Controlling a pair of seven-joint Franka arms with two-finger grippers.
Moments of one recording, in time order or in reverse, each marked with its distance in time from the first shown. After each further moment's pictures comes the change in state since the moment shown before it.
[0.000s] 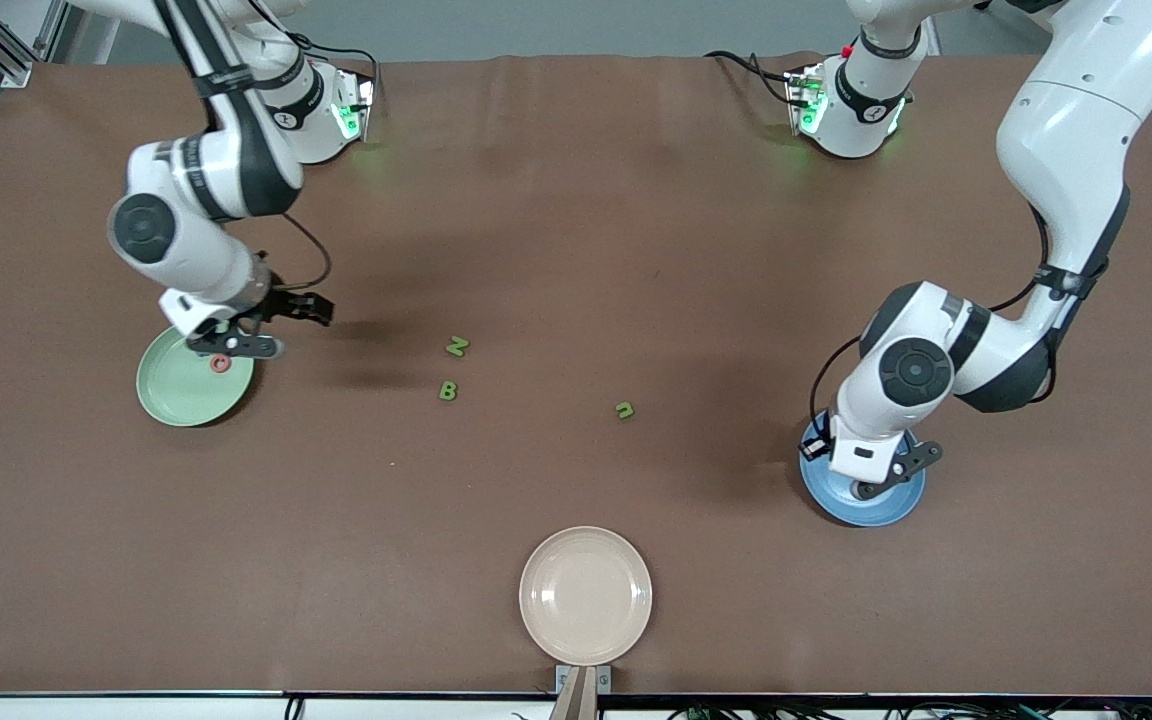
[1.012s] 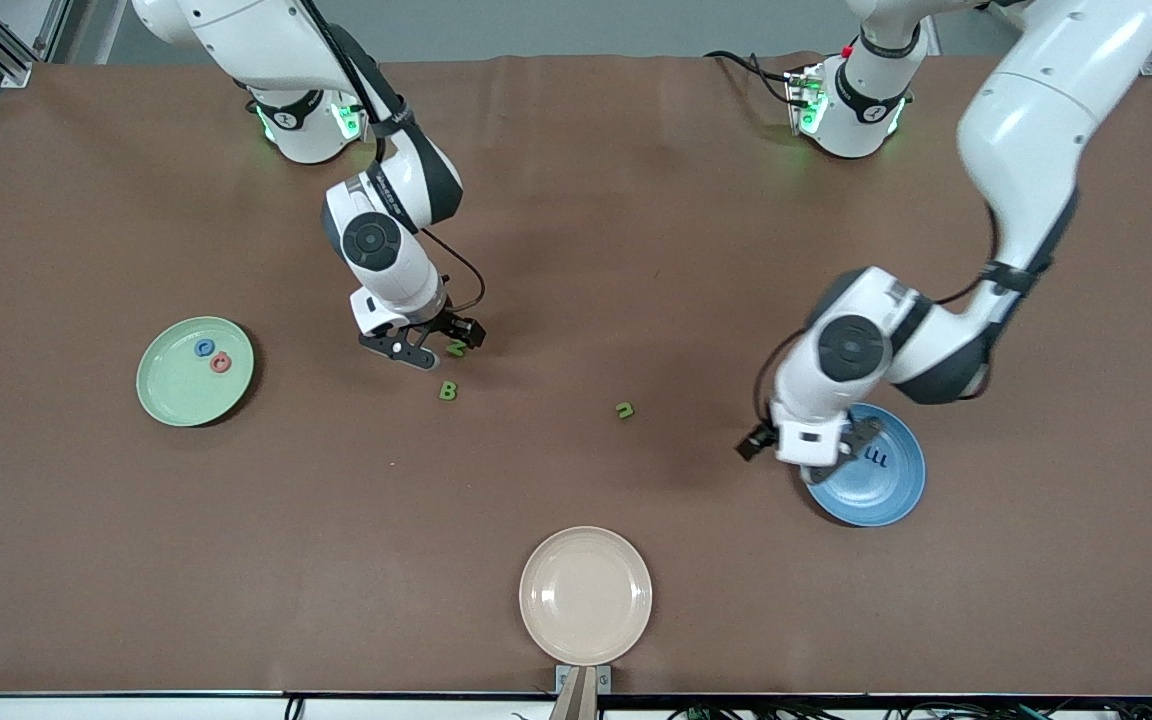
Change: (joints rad) left arm -0.163 0.025 -0.061 0.041 -0.024 0.010 -0.393; right arm 0.320 0.339 -0.002 0.142 0.078 0.282 0.478
